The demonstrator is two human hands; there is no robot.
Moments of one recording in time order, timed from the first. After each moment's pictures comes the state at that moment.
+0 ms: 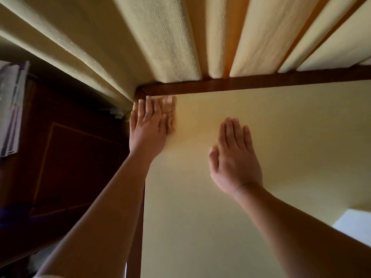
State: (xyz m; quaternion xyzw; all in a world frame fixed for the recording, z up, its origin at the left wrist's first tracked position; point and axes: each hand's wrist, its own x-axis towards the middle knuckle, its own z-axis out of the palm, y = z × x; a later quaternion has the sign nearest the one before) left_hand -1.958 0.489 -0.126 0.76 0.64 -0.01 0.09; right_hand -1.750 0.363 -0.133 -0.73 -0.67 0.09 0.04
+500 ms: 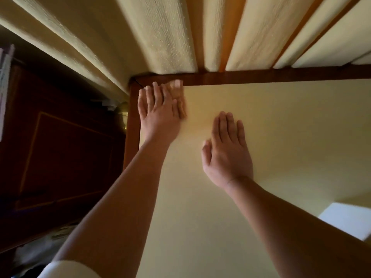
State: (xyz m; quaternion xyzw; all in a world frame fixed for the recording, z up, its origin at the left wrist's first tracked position) left_hand -1.903 0.491 -0.129 0.74 0.67 0.00 0.09; right_hand -1.752 0.365 -0.137 -0.74 -0.67 0.07 0.05
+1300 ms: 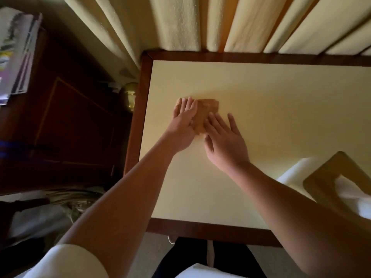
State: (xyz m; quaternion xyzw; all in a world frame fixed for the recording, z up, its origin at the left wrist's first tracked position) left_hand -1.901 0.355 -0.108 0.75 0.53 0.08 0.38; right_hand -1.743 0.280 -0.138 -0.63 -0.76 0.01 0.15
